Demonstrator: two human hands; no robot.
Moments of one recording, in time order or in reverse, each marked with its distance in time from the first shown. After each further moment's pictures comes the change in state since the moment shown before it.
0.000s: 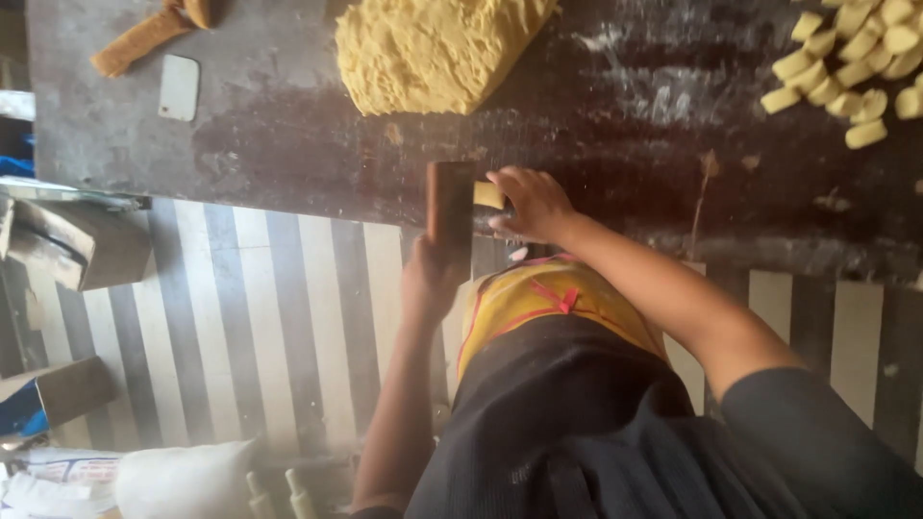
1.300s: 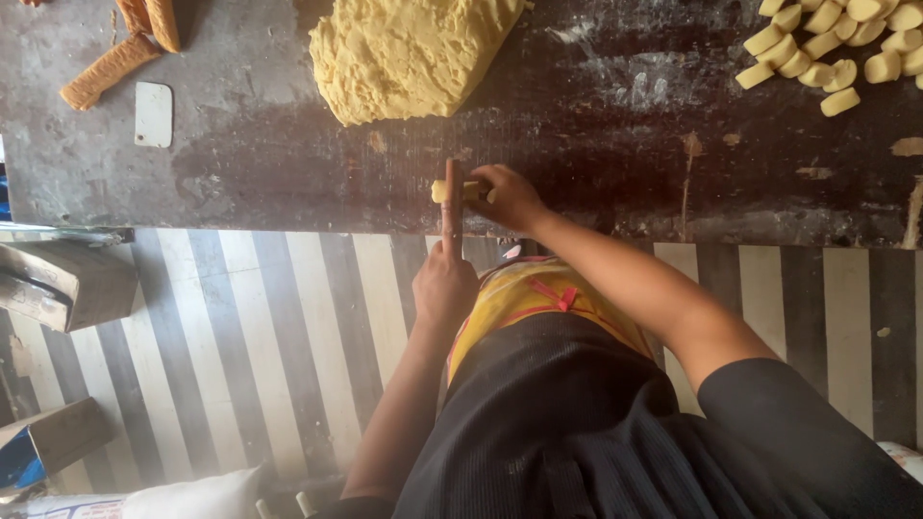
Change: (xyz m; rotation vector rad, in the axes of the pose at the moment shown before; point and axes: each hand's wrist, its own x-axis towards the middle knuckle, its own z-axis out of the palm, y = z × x) left_hand -0.004 0.057 -0.003 0.370 -0.121 0.124; right_hand 0.023 -0.030 0.004 0.572 -0.004 0.421
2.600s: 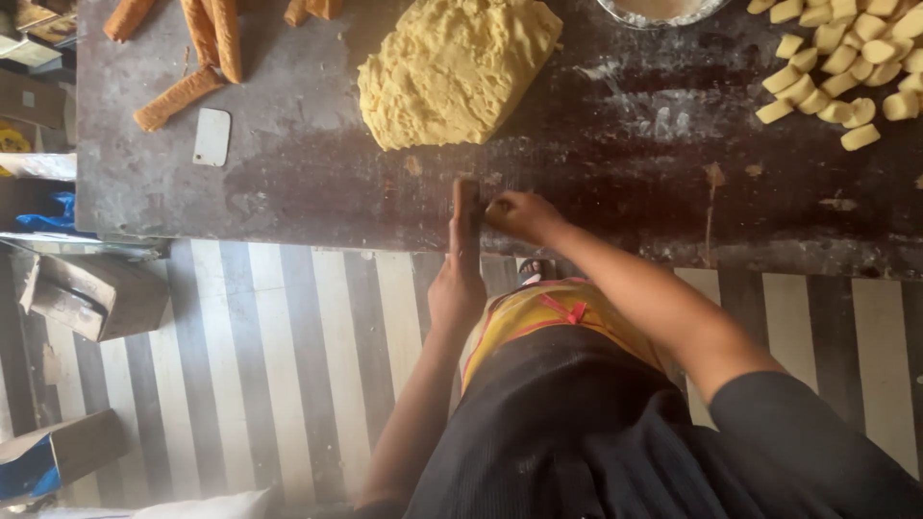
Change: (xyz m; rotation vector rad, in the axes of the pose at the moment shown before) left_hand 0.017 -0.053 0.026 -0.059 0.147 0.105; right_hand 0.030 0.037 0.021 -0.175 -0.106 0.053
